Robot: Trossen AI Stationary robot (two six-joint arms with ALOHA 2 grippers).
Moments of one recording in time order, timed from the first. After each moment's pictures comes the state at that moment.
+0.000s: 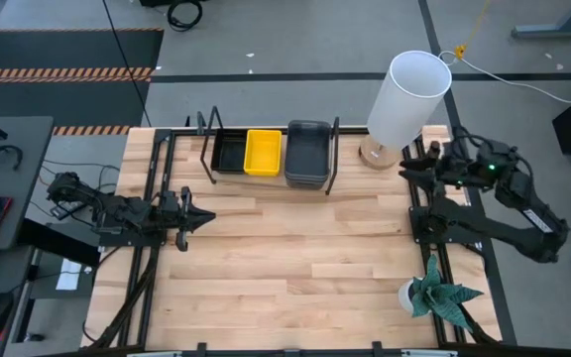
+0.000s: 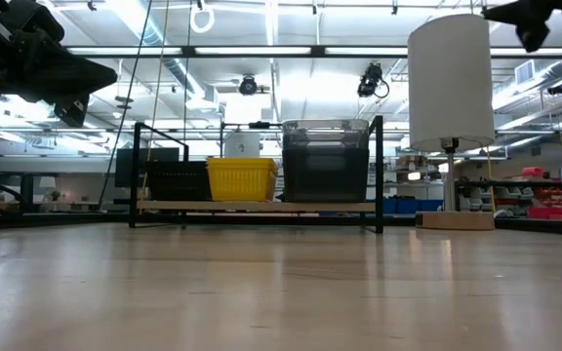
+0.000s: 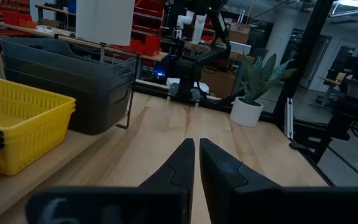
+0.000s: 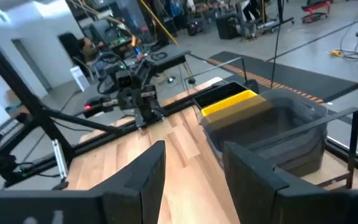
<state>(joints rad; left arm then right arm) -0.39 0.08 0.01 0.08 -0.50 -0.22 -0.53 0.23 0.74 -0.64 -0.33 0.29</state>
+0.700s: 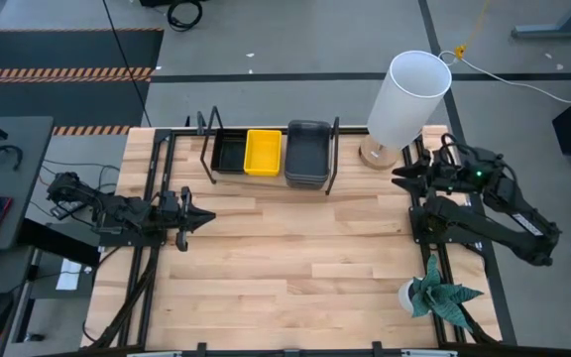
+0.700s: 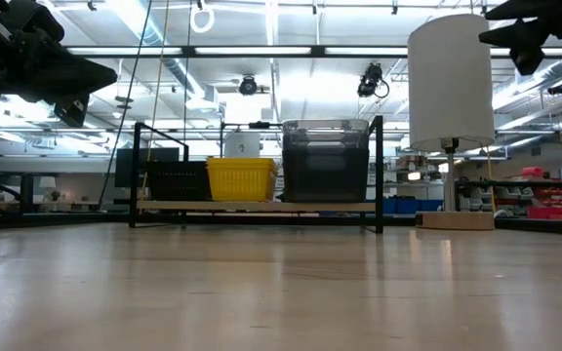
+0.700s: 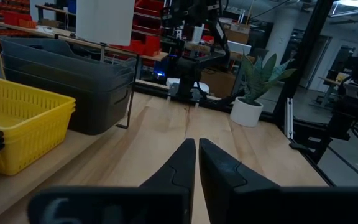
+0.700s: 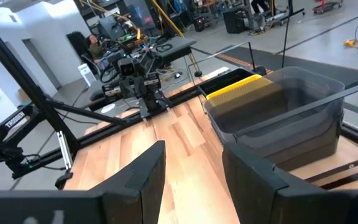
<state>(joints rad) -0.39 0.08 0.01 0.08 -0.50 -0.22 -0.54 0.13 0.58 -0.57 -0.37 0.31</state>
